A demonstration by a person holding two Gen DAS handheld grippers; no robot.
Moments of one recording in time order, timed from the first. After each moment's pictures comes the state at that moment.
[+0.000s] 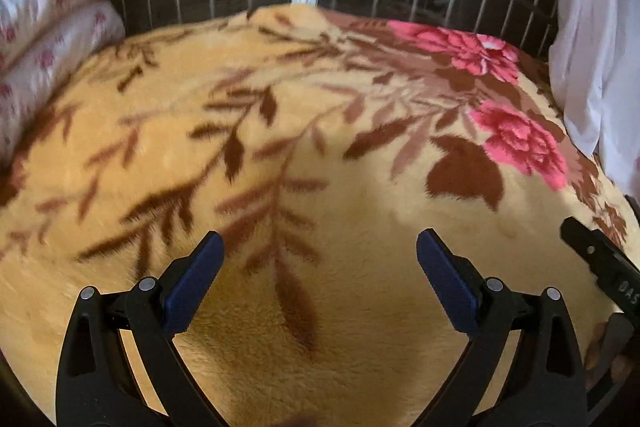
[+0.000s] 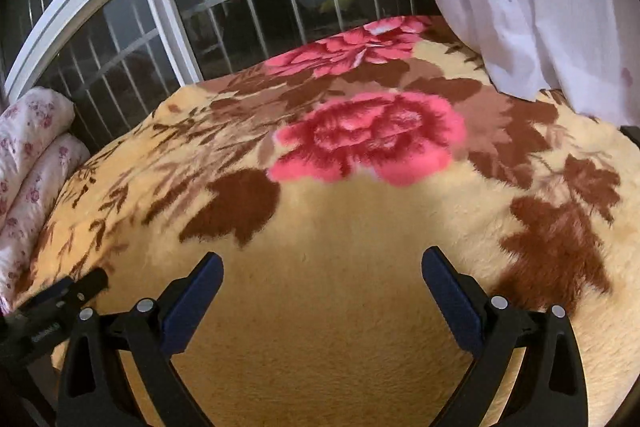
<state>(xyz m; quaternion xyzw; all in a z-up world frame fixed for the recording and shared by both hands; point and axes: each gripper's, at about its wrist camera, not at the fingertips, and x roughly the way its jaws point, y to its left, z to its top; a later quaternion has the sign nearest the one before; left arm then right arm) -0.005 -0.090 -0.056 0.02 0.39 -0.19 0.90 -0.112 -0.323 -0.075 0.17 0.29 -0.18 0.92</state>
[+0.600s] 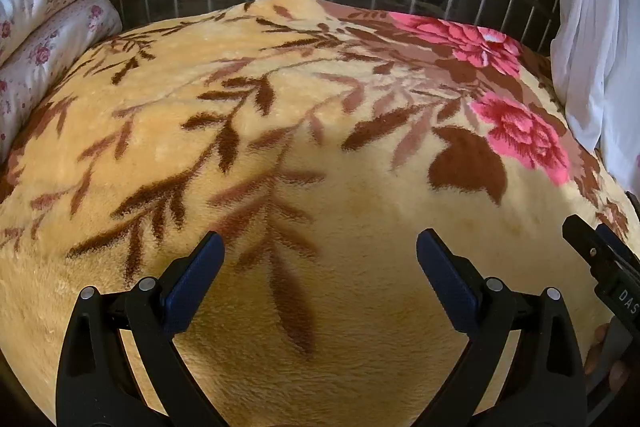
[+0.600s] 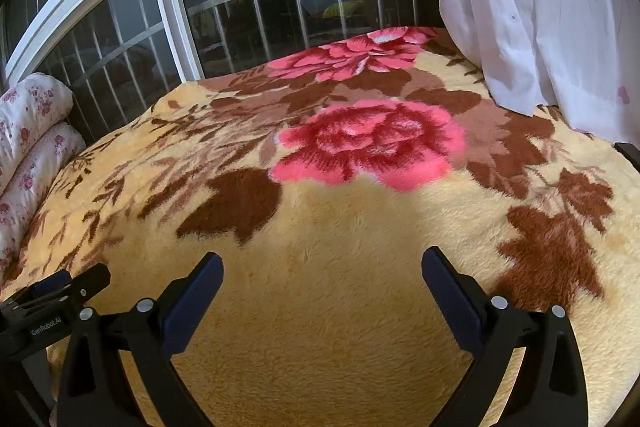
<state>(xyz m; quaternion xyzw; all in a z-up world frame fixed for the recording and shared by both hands) -0.006 -0.094 -0.060 0.03 0.40 -0.19 0.90 -0.109 -0.314 -0.076 0.14 0.30 -0.19 0.93</state>
